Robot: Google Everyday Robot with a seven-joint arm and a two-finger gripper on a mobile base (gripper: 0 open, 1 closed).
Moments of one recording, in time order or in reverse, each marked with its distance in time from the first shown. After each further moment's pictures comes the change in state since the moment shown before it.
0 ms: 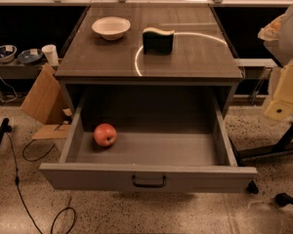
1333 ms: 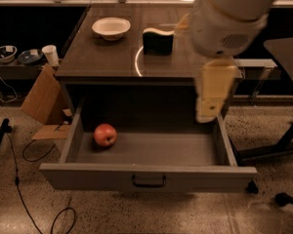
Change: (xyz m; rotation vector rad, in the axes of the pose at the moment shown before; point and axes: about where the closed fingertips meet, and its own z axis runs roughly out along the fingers) arm -0.126 0.025 0.022 -0.049 -0.035 -0.398
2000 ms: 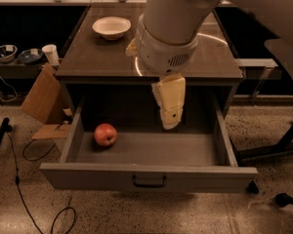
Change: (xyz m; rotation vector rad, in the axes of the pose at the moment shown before) arm -0.061 -0.009 0.059 -0.062 -0.045 -0.255
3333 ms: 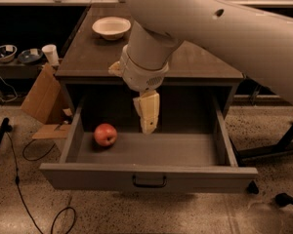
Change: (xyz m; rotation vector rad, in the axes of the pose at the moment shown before) arm -0.019 -0.032 0.090 -0.013 -0.122 -0.088
